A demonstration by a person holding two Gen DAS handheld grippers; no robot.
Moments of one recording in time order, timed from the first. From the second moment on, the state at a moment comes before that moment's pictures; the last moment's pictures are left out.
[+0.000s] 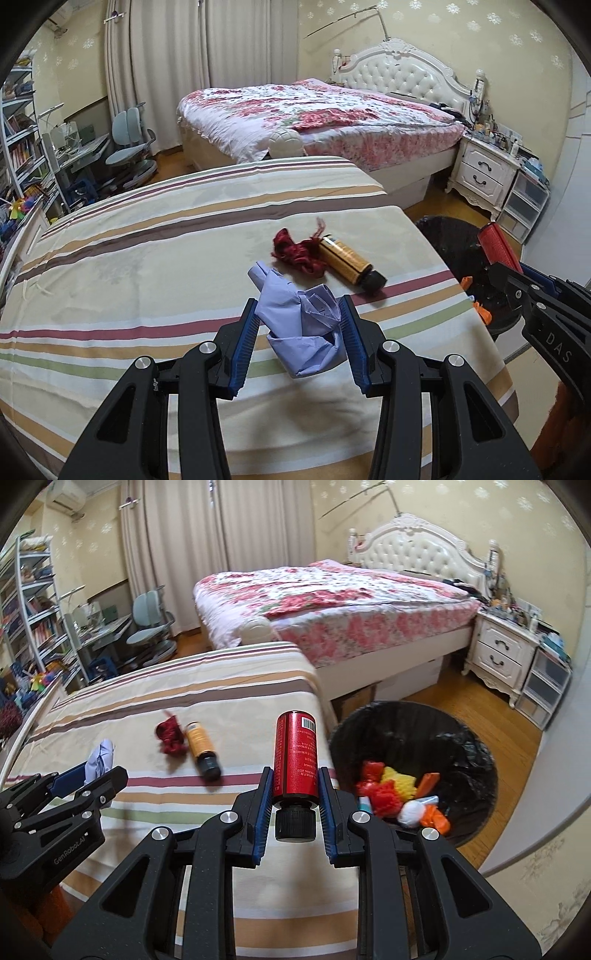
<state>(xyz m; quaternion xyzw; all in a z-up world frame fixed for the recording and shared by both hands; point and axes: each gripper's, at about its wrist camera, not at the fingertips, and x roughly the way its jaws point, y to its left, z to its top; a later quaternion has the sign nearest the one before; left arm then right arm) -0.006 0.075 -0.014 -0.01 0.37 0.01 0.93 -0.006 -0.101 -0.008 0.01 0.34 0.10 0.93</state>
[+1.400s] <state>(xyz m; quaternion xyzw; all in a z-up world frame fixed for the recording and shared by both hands) 0.099 -0.076 -0.024 0.05 0.37 -0.07 0.93 0.068 -0.216 -0.028 0.06 0.34 -0.03 0.94</state>
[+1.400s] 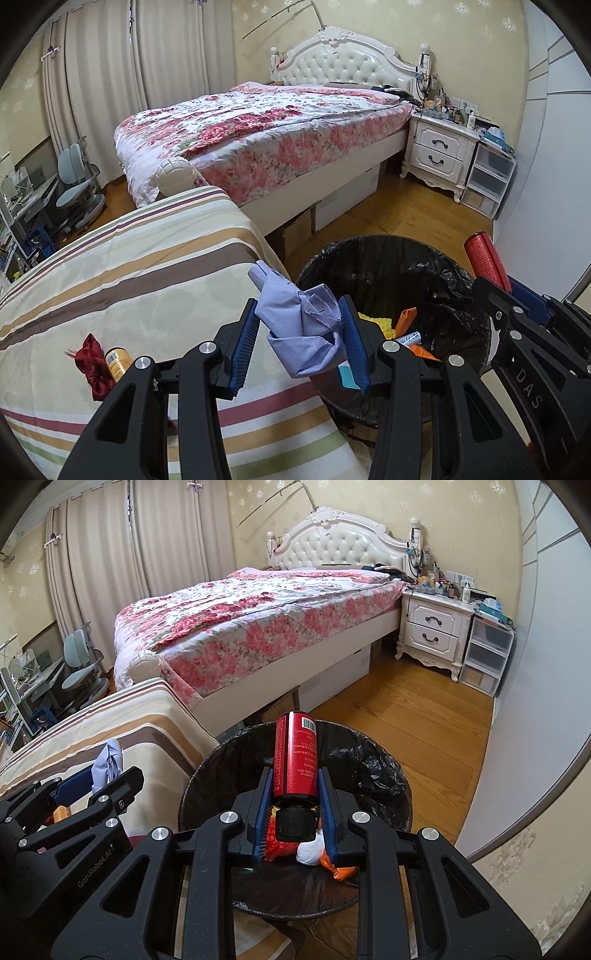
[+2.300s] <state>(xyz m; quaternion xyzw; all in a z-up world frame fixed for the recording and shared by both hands) 0.119 -0.086 -0.041 0.06 0.38 -0.05 0.92 0.088 -0.236 -0.053 0.07 0.36 -0.06 0.93</state>
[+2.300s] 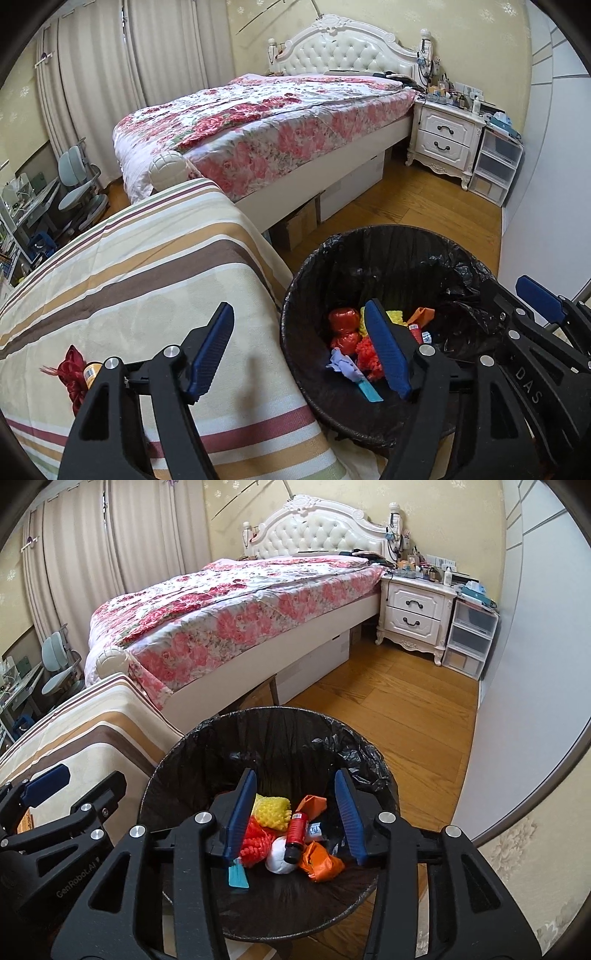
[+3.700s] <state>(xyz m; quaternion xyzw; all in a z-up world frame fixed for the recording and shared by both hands) 0.018 0.109 -0.038 -0.02 0.41 0.09 0.91 0.031 -0.062 -0.039 0.00 0.38 0.12 0.92</state>
